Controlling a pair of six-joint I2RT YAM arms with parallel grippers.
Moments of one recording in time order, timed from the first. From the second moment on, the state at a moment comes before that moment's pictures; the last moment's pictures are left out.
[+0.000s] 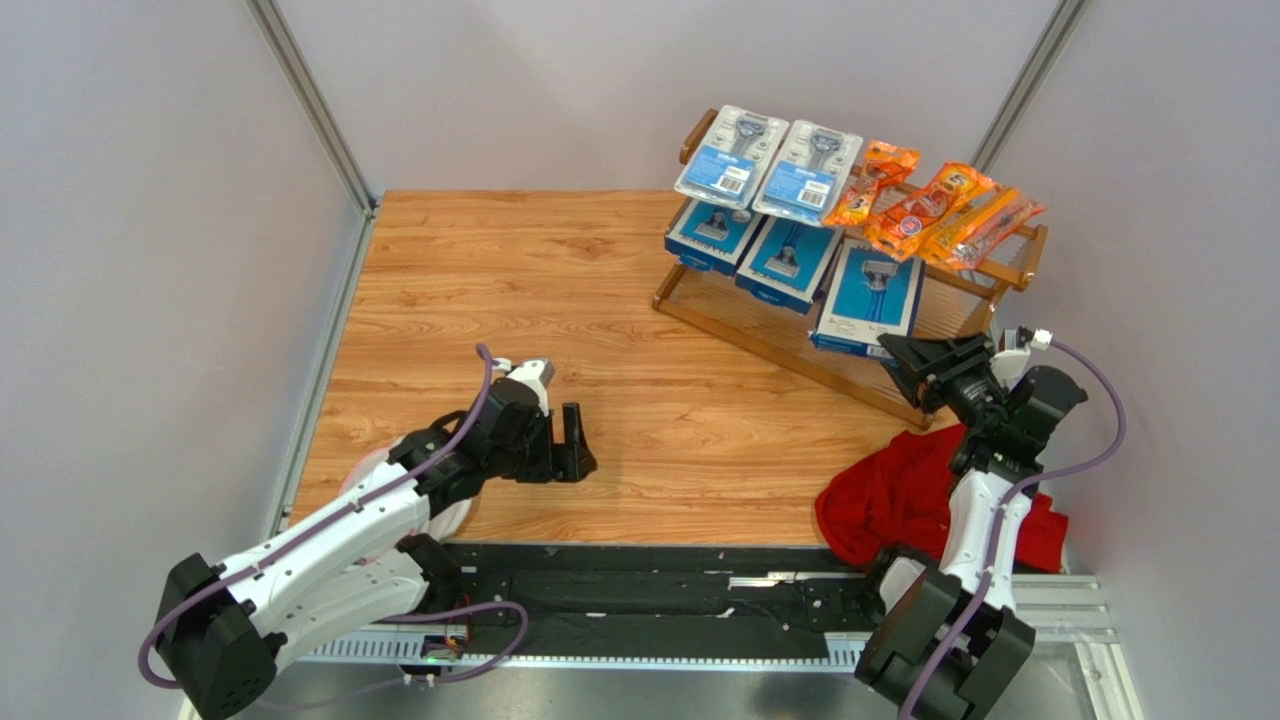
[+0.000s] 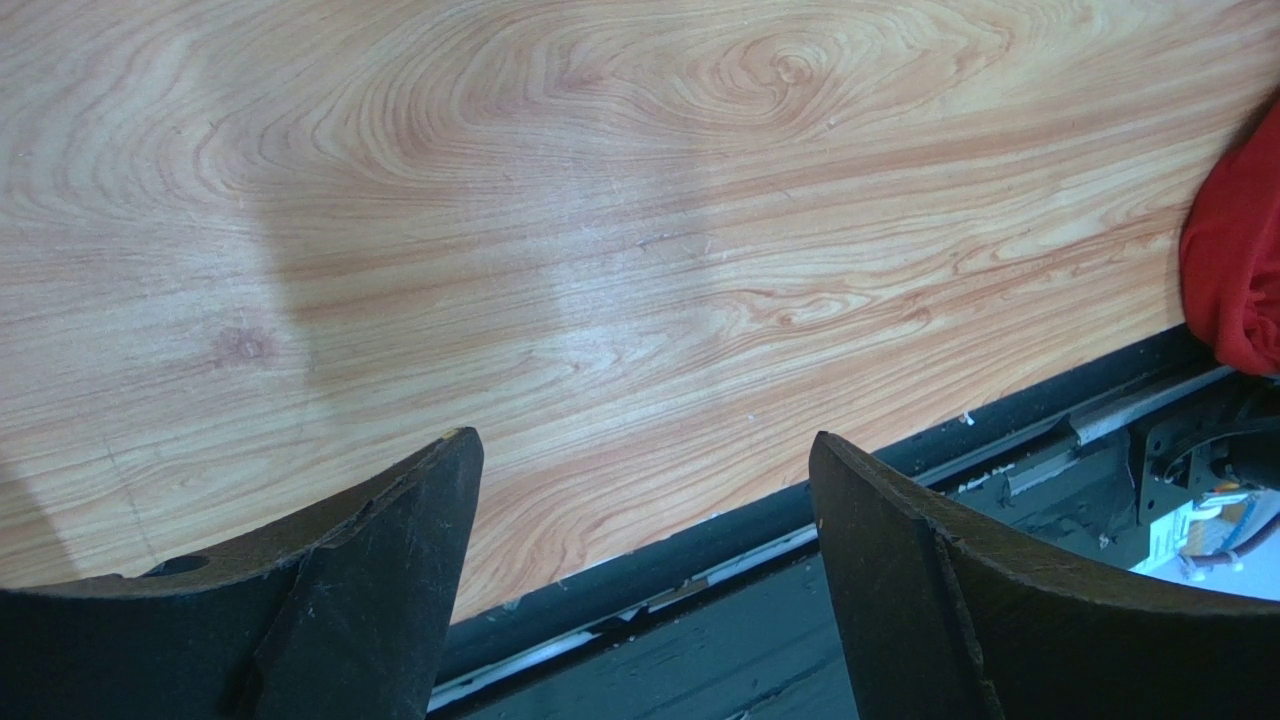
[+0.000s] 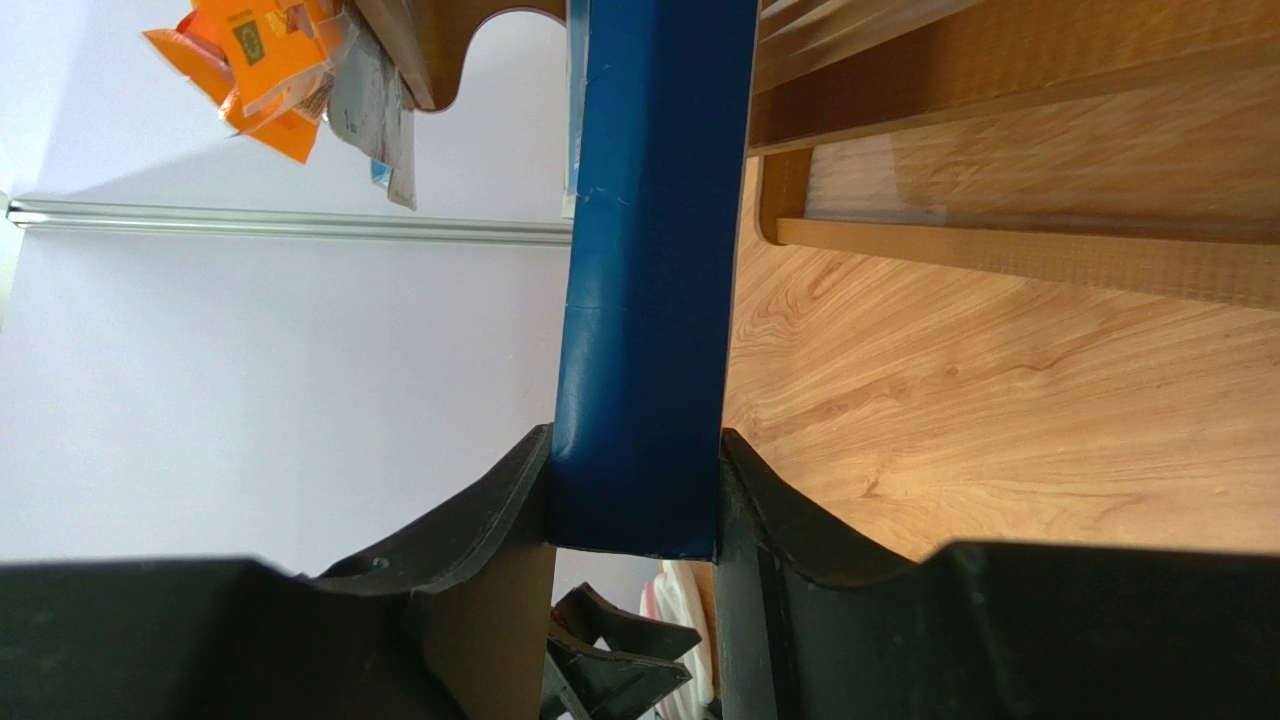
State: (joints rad) left arm -0.73 0.88 0.58 -0.52 0.00 -0.66; right arm -0.60 0.90 0.47 0.22 -1.02 1.20
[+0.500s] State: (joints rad) left arm -0.73 0.90 0.58 -0.51 0.02 -0.66; right arm -0.62 1.04 0.50 0.28 -1.02 1.14
